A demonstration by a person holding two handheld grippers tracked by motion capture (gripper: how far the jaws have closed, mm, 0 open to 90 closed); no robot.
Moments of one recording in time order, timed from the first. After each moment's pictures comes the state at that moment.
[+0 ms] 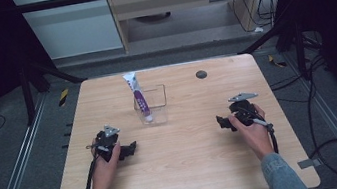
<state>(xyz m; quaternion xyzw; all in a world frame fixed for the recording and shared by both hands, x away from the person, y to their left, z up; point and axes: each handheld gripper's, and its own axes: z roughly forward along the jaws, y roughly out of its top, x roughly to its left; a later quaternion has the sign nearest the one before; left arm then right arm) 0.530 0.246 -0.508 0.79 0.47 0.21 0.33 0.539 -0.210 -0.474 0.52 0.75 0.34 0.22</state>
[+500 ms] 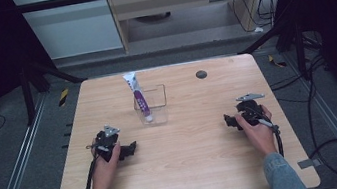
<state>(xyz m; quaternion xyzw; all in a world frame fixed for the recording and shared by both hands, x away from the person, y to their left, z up) 0.530 0.245 -0.508 0.79 0.48 0.21 0.33 0.546 -0.233 -0.490 0.55 0.73 0.33 0.24</state>
